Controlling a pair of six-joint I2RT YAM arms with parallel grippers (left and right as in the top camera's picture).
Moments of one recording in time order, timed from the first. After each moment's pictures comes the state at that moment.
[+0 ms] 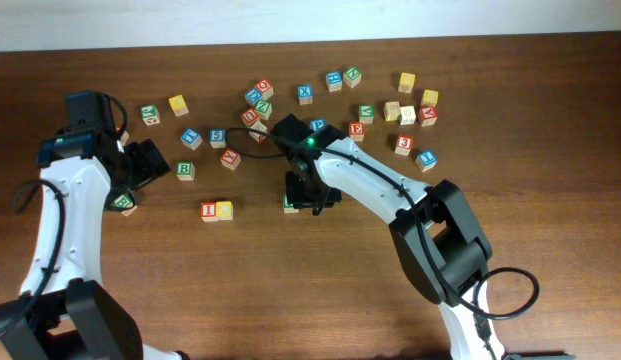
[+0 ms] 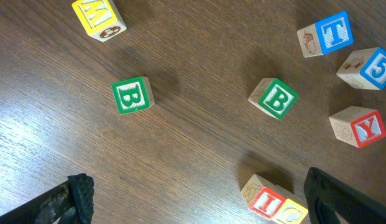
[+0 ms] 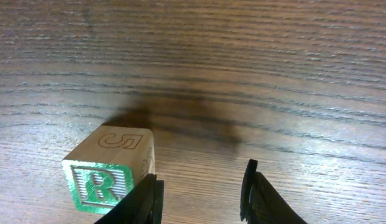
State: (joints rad) left arm 0.22 1.67 1.38 -0.98 -0.07 -0.35; right arm 0.64 2.20 1.70 -0.98 -0.07 0.60
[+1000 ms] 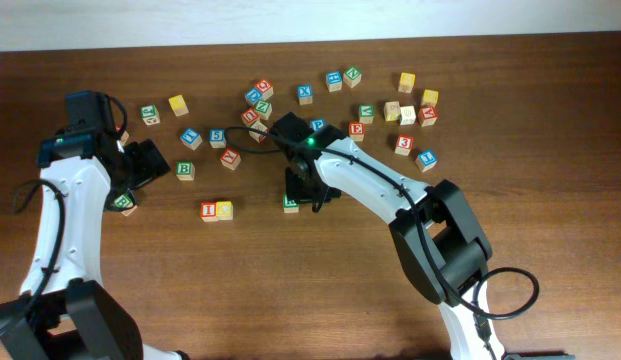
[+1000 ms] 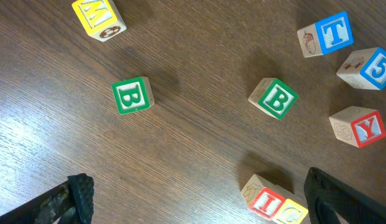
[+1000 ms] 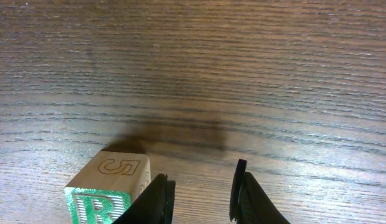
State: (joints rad) left arm 0.22 1.67 1.38 -0.98 -0.07 -0.35; right arm 0.64 2.20 1.70 -0.94 -0.01 0.61
